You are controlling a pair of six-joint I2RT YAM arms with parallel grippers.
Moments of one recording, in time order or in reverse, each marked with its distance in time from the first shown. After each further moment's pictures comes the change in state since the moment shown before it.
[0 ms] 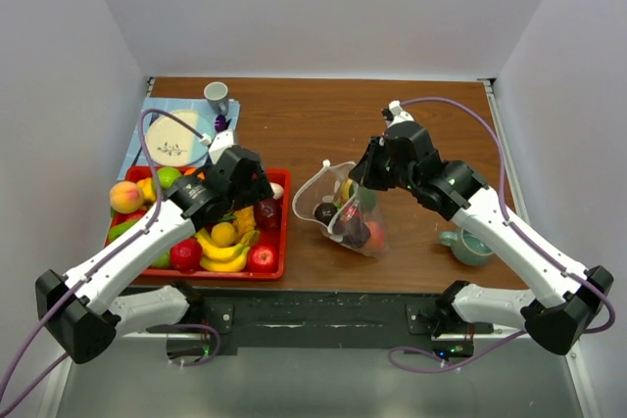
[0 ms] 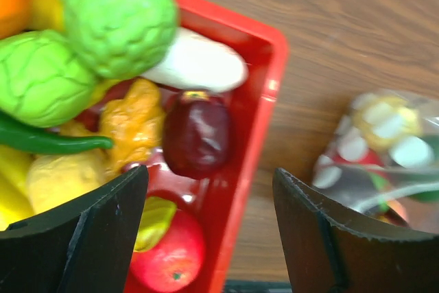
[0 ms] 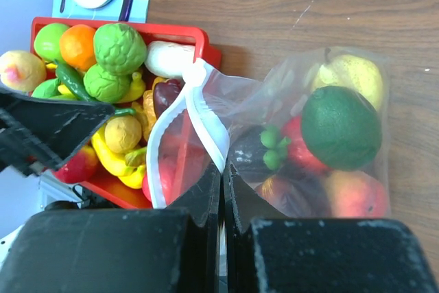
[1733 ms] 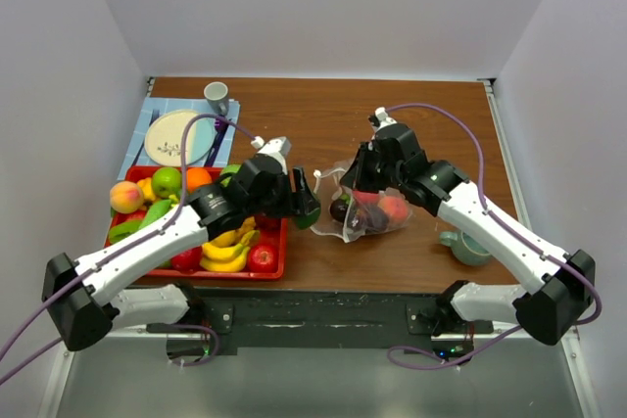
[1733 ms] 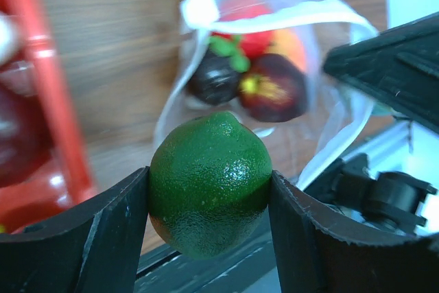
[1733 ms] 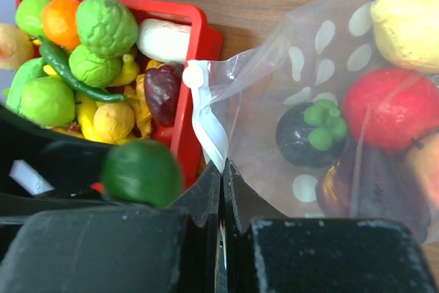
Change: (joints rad) left arm -0.167 0.044 -0.049 0.286 0.328 0.087; right arm -0.036 0.069 -0.098 0.128 -0.127 -0.025
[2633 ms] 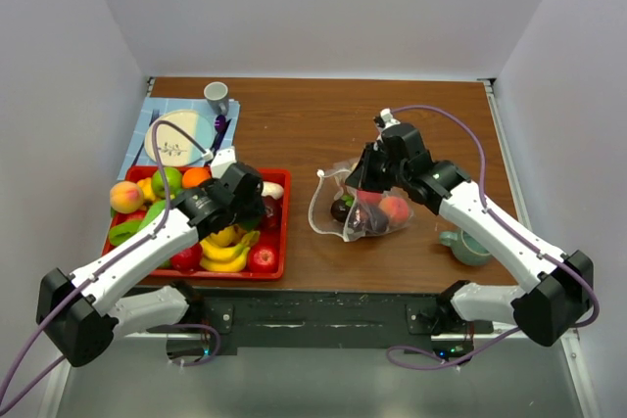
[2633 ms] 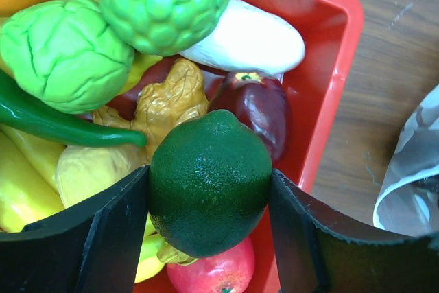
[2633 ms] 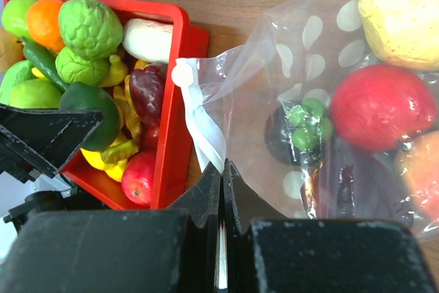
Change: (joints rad) left arm 0.156 -0.064 -0.107 -0.271 -0.382 -0.068; right arm -0.066 0.000 -0.042 0.019 -0.055 -0.026
